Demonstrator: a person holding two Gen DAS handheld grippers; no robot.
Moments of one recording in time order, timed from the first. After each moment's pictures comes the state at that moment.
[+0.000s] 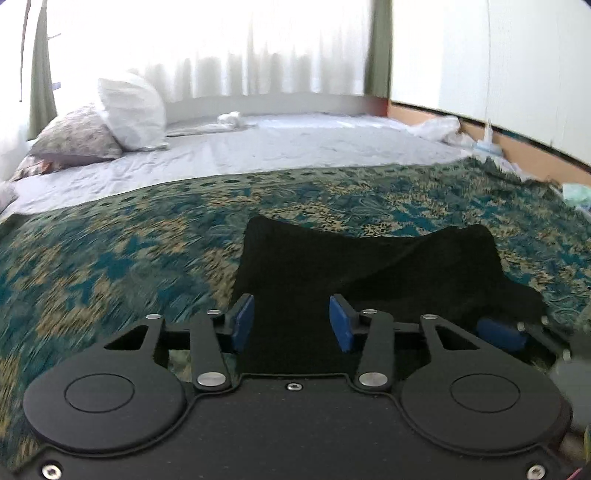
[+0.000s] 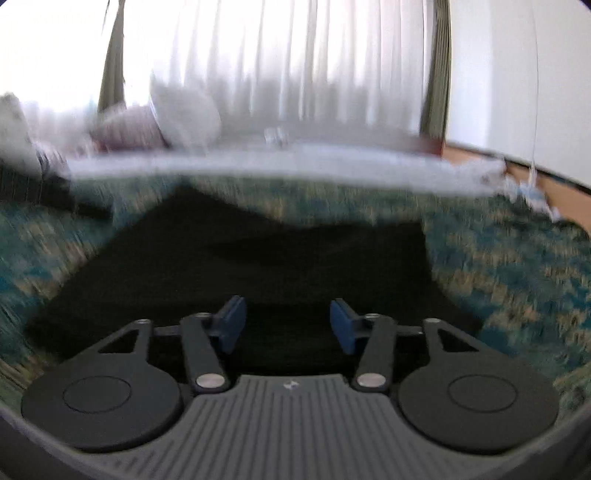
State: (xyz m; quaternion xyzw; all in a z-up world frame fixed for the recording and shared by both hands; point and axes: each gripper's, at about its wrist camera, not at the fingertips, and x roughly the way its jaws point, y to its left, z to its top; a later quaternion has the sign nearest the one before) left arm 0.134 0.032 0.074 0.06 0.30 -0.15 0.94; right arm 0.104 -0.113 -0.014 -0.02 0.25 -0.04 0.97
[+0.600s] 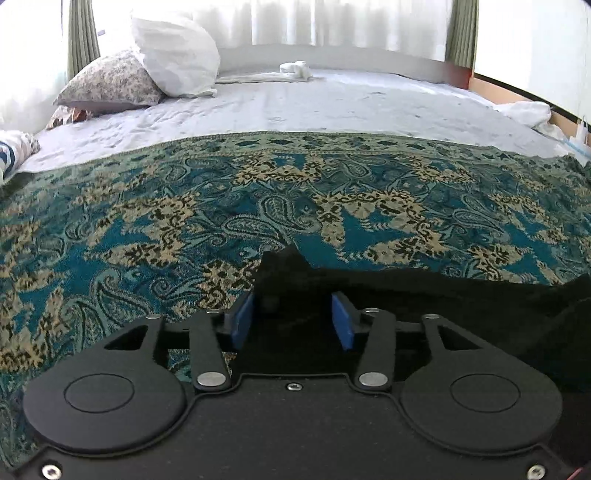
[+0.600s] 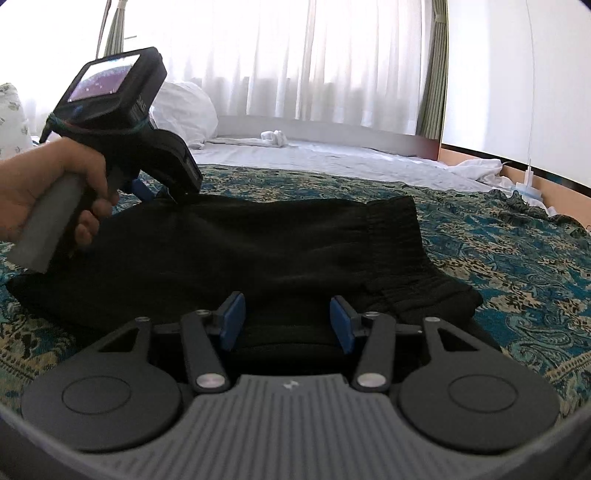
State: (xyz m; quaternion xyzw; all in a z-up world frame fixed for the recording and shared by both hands) left arm 0.283 0.006 0.015 0.02 0.36 -0.03 0.93; right arm 0.093 -0.122 -0.023 -0.03 0.22 -0.03 0.97
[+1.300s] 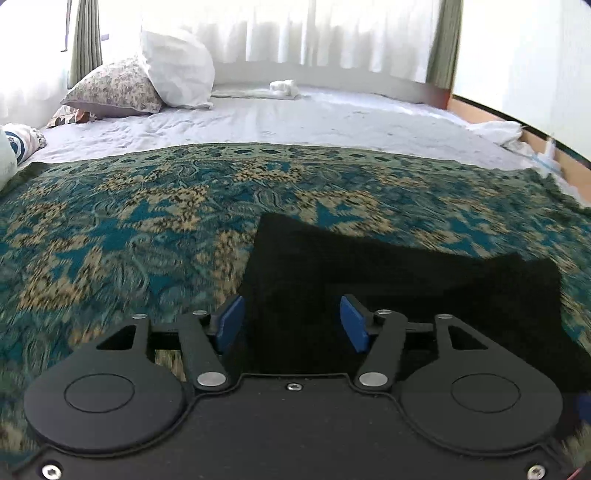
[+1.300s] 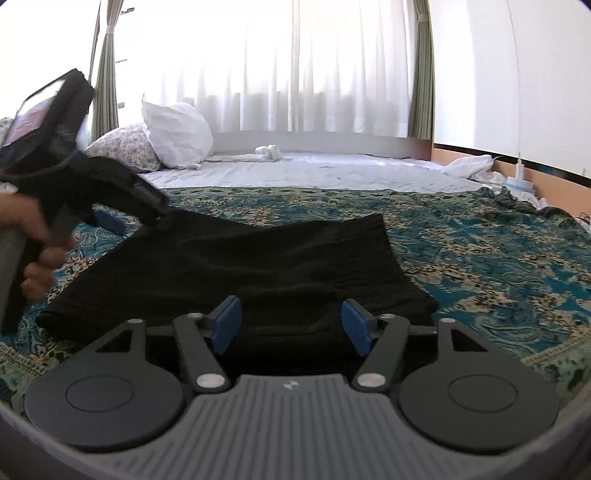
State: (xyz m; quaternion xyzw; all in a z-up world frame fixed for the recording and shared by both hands) left arm 0.177 0.017 0.049 0.00 0.33 -0.06 0.94; right arm 0.059 -0.145 0.004 0.01 0.21 -0.04 0.98
